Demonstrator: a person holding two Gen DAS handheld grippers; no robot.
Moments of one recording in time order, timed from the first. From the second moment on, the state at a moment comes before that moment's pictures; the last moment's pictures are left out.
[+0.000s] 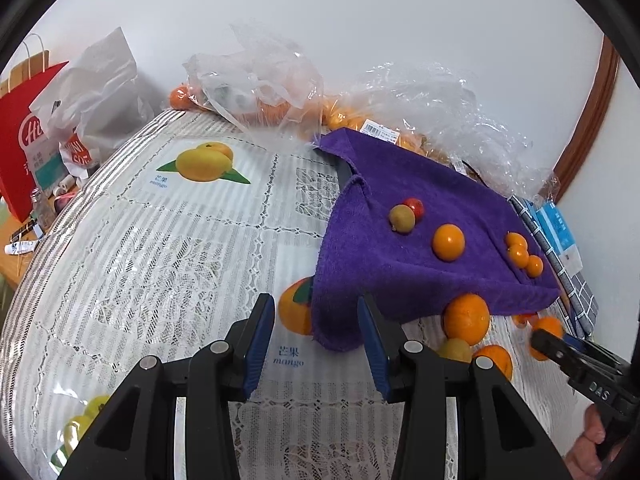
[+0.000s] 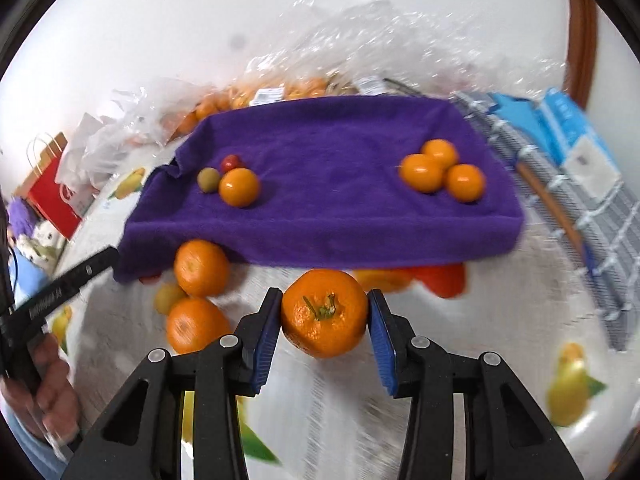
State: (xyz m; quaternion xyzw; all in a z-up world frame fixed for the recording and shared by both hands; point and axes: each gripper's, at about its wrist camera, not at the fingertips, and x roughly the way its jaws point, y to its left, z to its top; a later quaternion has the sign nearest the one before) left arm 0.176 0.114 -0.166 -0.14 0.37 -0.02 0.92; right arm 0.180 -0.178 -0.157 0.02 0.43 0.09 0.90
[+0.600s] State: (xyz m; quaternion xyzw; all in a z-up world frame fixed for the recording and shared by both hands) left arm 0.166 0.094 -0.162 -0.11 0.36 -0.07 0.92; right arm 0.158 -0.205 -0.184 0.00 0.43 0.07 0.90
